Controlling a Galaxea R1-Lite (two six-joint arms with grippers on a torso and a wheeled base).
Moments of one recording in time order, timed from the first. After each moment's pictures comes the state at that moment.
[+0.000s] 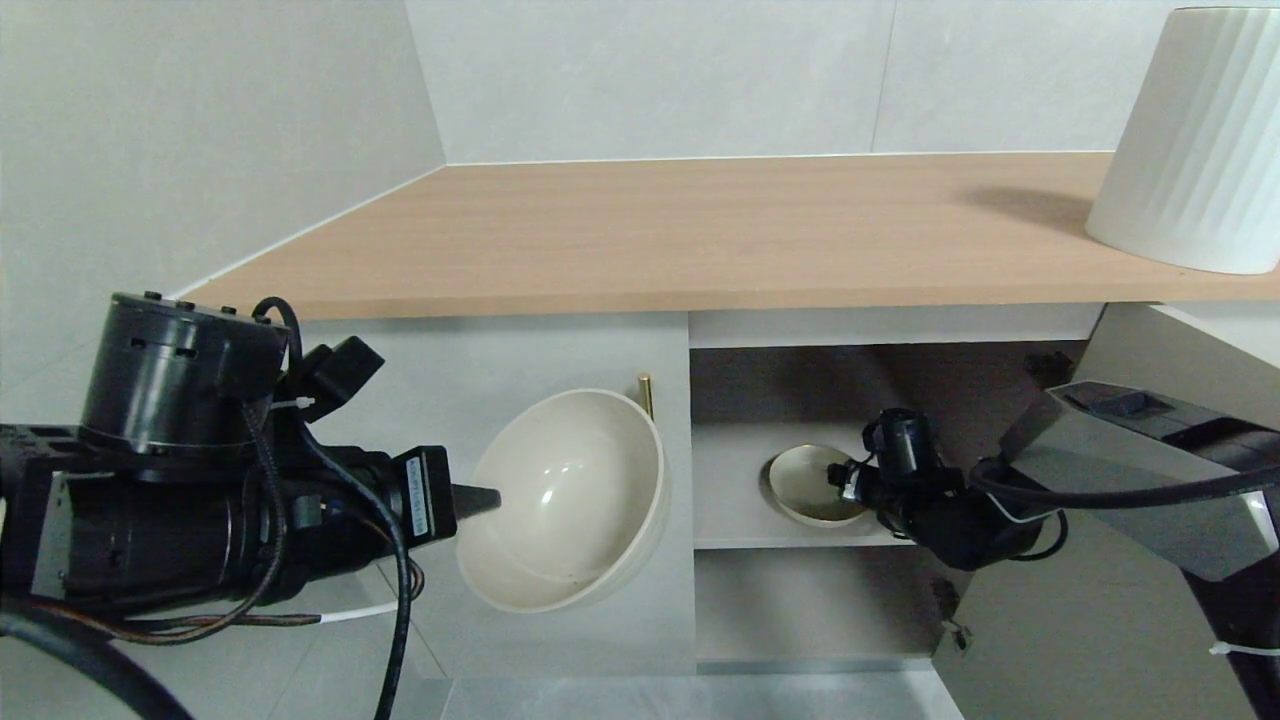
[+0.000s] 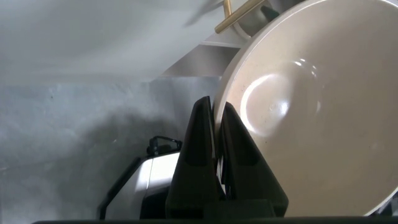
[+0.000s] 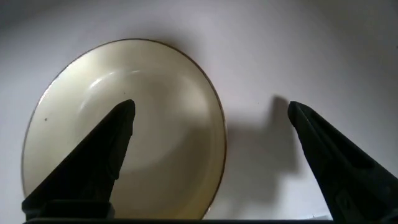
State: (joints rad) left arm -0.44 1.43 -0.82 0.00 -0.11 -0.59; right arm 0.32 2.47 -1.21 -0.70 -0.34 0.48
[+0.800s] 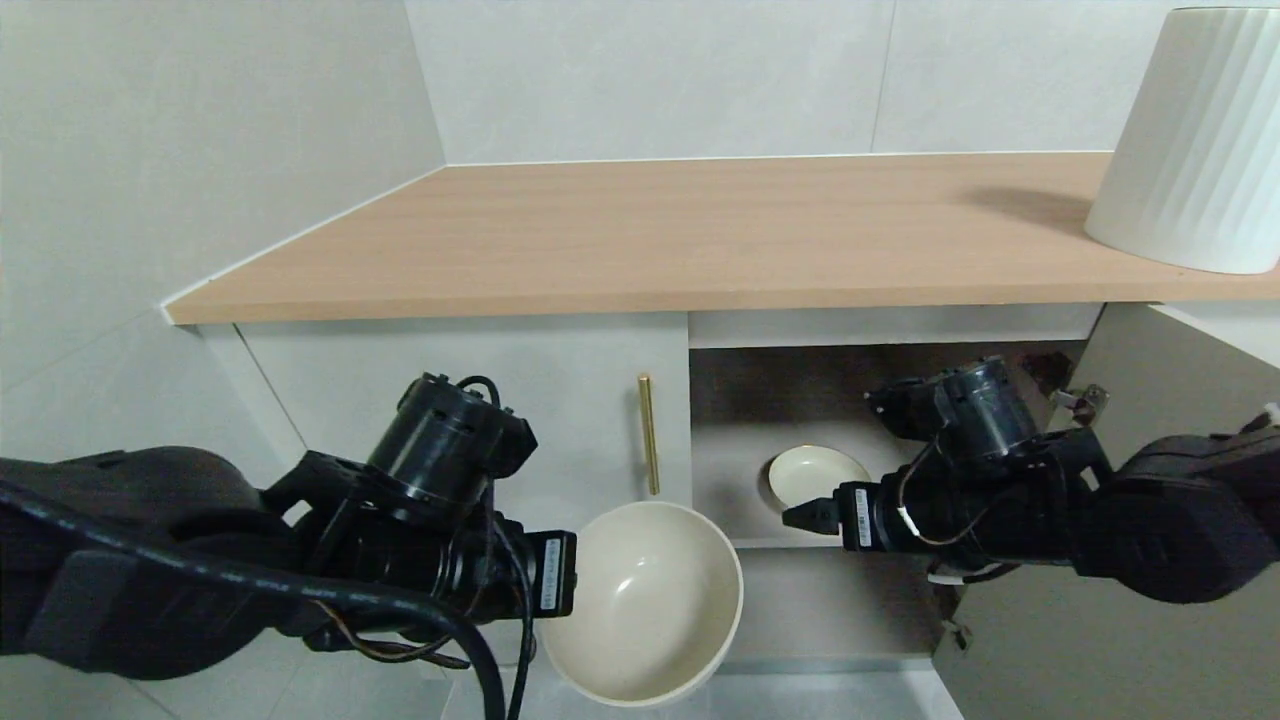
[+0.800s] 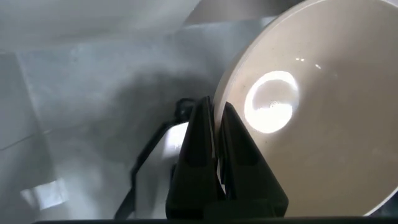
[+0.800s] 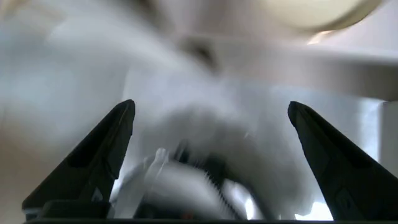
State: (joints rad) left arm -0.62 1.70 -0.89 0.09 0.03 -0.53; right arm 0.57 1.80 -0.91 -0.19 0.03 0.43
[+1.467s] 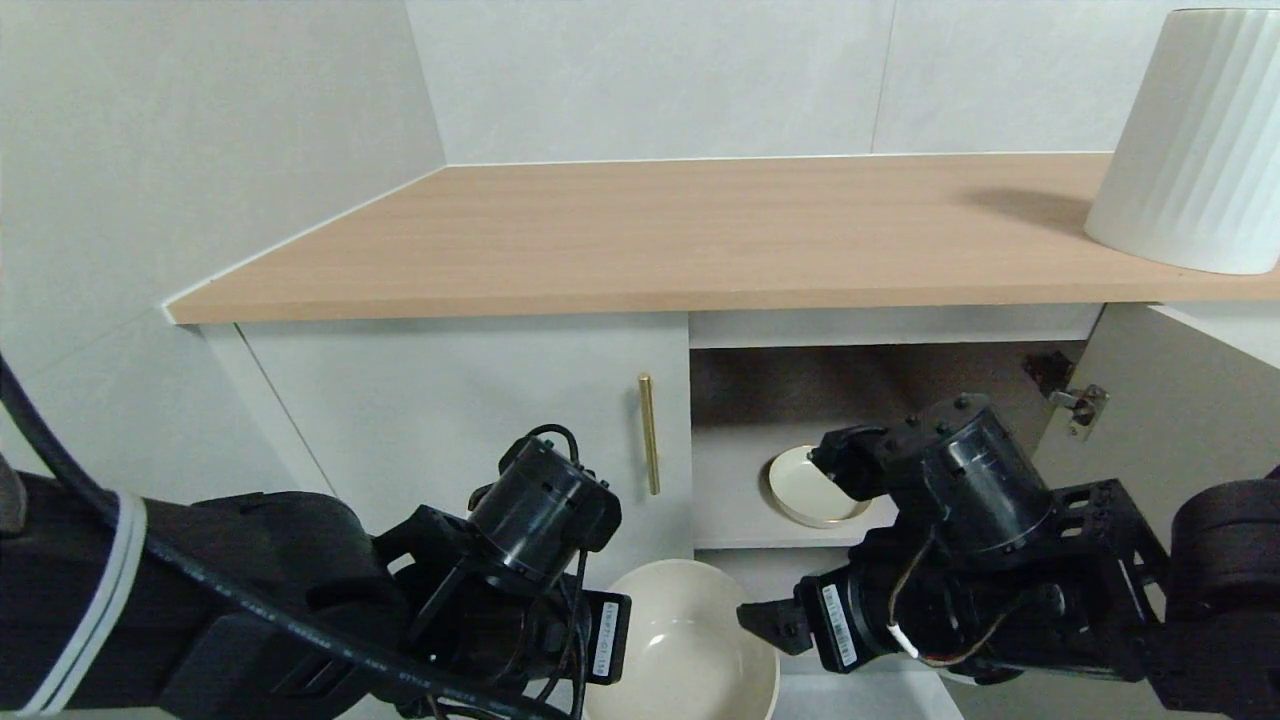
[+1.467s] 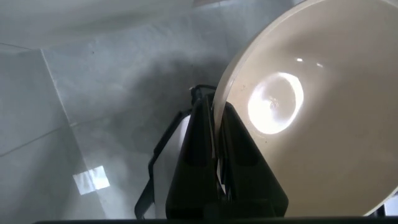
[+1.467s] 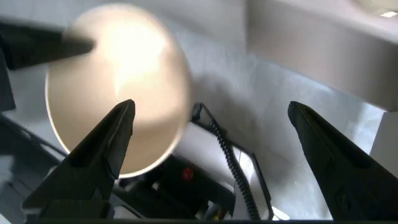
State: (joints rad) left arm -0.77 1.79 -0.89 0.09 0.16 -0.54; right arm 0.84 1.71 -0.89 -0.07 -0.09 0.37
